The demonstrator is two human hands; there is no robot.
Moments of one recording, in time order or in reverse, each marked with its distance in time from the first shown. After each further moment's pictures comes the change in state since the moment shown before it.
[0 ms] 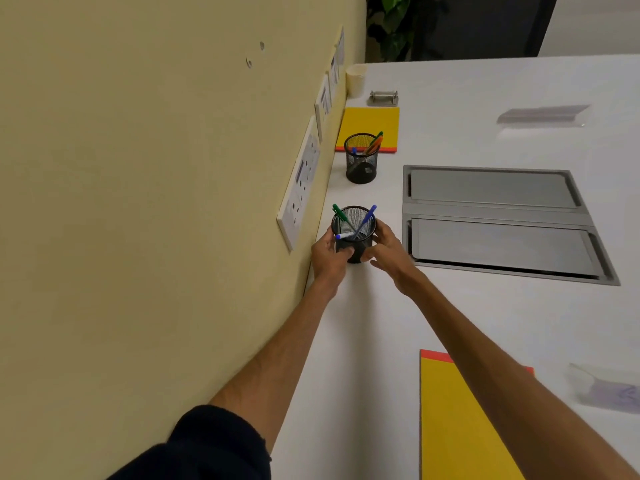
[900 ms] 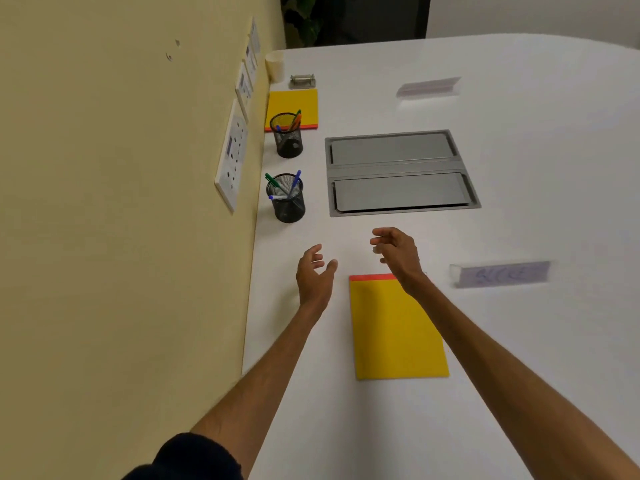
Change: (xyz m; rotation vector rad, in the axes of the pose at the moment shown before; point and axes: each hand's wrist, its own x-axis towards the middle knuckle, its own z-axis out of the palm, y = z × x) left_hand -0.186 -0.025 0.034 0.246 -0.053 0.008; right_hand -0.182 0.047 -0.091 -0.126 0.442 0.001
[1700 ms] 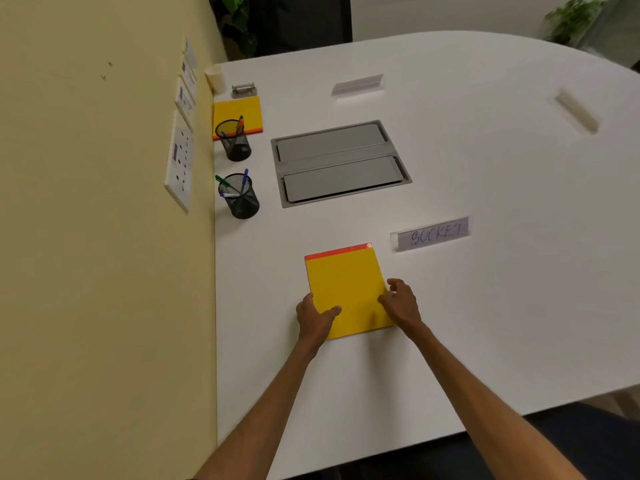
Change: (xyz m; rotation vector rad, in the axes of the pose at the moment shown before) left_hand -0.134 -0.042 0.022 0.215 -0.348 -0.231; right_hand -0.129 0.115 -0.078 -0.231 0.061 0.300
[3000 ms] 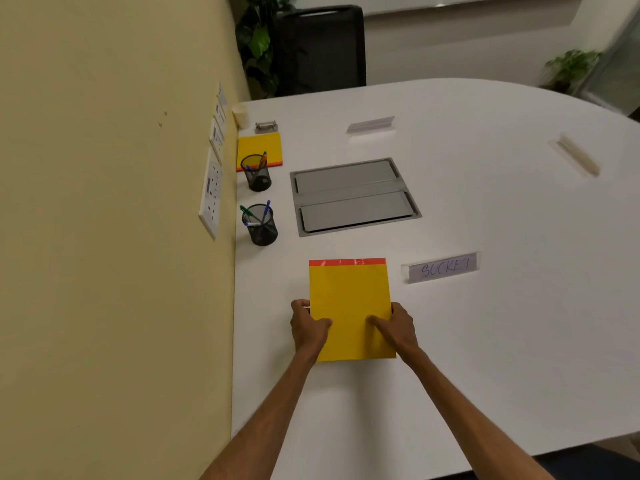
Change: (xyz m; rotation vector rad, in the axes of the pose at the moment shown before) left_hand -0.011 0.049 -0.046 -0.048 0.214 0.085; right_hand -0.020 -0.045 0.013 0.038 -0.011 -0.031
